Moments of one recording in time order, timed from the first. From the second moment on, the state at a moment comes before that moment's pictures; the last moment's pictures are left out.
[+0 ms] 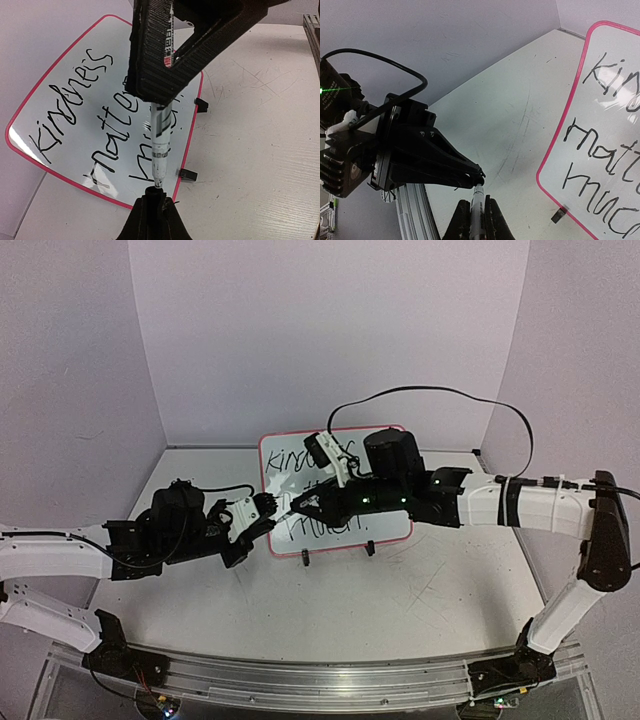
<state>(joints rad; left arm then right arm) -0.99 1.13 0.65 0.12 -0.08 0.43 0.95 1.64 1.26 -0.01 -0.37 0.27</state>
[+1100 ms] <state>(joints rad) -0.97 1.10 0.67 0.04 -0.05 0.34 0.91 1.85 1.42 -0.03 -0.62 0.37</state>
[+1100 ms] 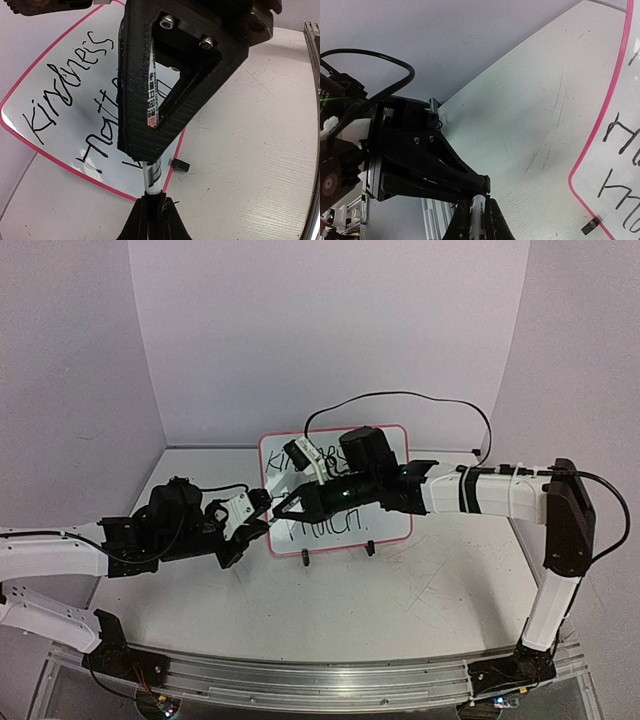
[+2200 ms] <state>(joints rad) -1.04 0.97 0.71 0.00 -0.09 0.03 0.76 1.66 1.04 -0.12 -0.68 0.51</state>
